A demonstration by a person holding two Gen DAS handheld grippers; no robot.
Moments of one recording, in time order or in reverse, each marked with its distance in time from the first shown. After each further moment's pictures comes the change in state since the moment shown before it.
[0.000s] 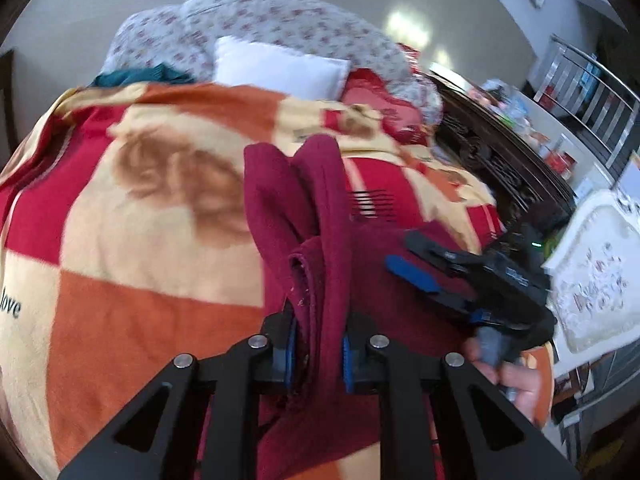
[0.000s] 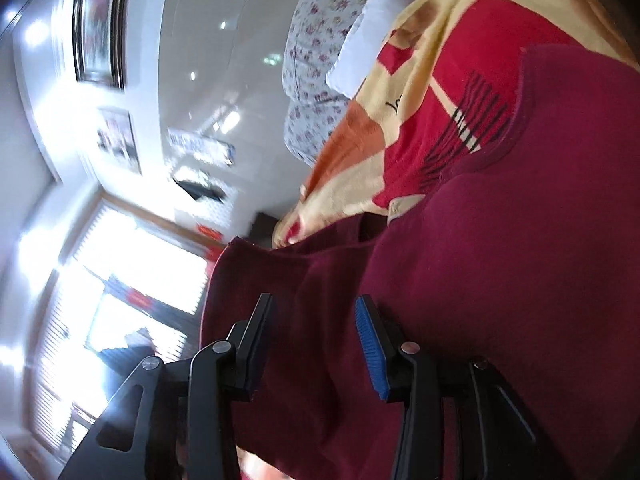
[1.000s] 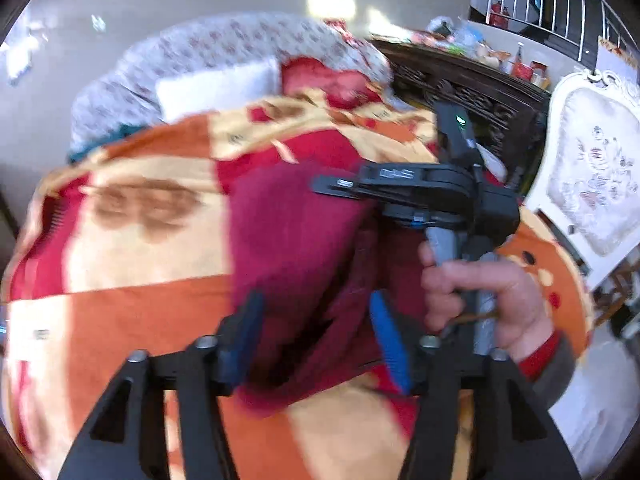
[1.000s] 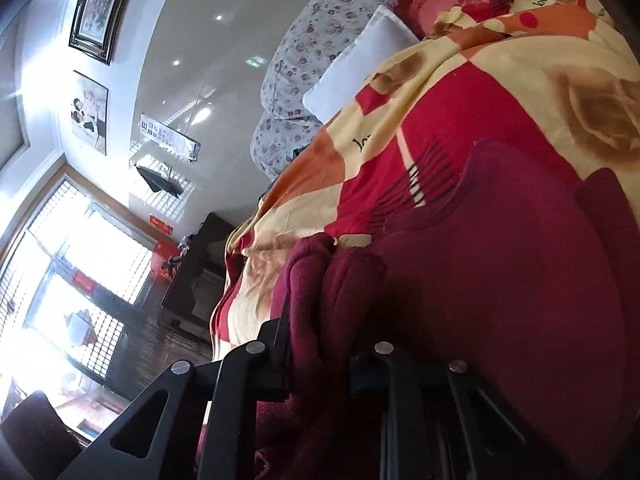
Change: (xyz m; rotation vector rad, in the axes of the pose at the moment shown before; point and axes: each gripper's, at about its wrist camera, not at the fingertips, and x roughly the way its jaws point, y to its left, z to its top) left arm -0.028 -0.090 -0.062 0.309 -0.014 0.146; right arm -0.030 0.024 0.003 -0.225 -0.018 -0.271
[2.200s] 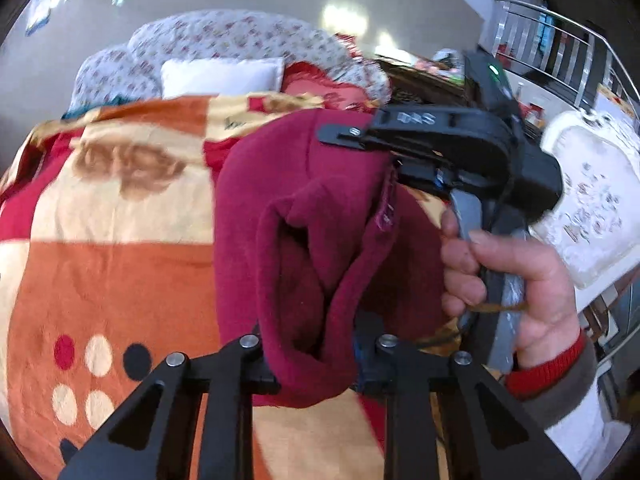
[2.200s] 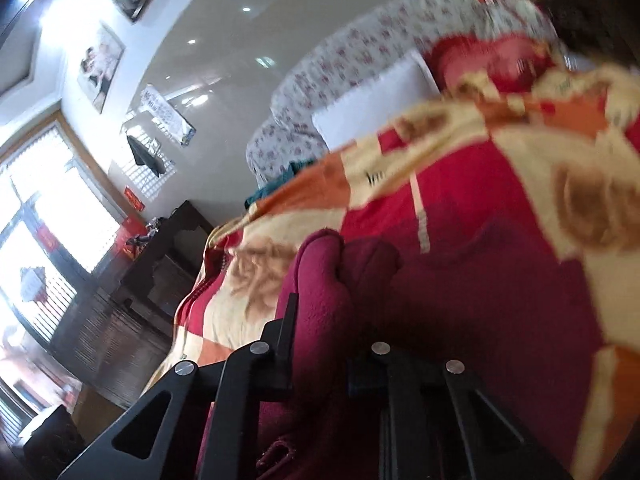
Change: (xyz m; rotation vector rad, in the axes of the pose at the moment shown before) left arm 0.020 -0.010 -0.029 -0.116 -0.065 -0.155; right arm -0.026 0.067 0.009 -0.254 -0.075 -0.181
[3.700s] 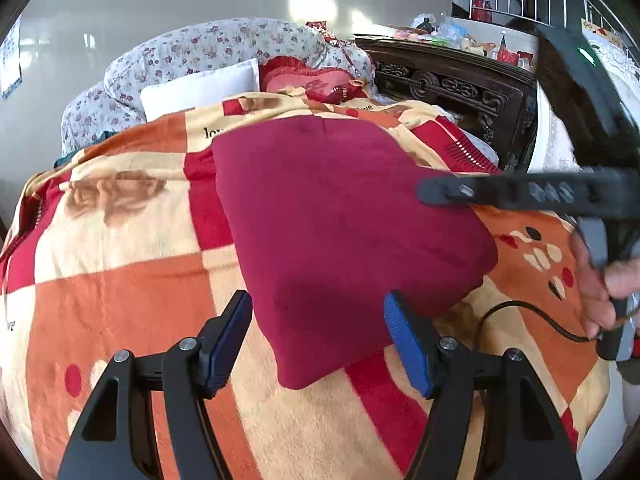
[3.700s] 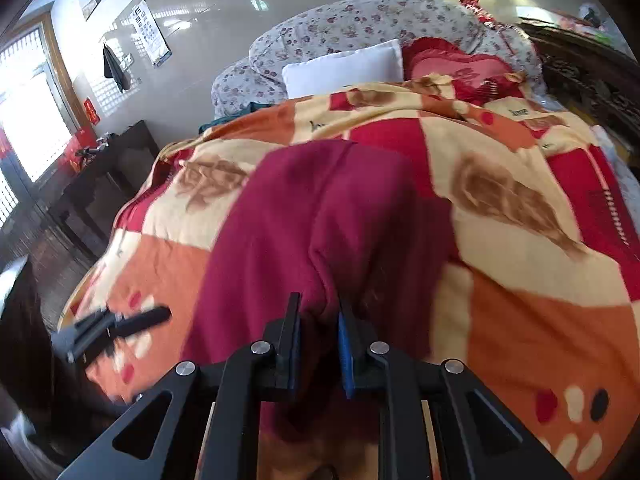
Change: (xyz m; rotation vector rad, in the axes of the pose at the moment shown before) left arm 0.032 -0.026 -0.012 0.160 0.041 0.095; right arm -0.086 -0.019 -0.075 -0.166 0.197 -0.242
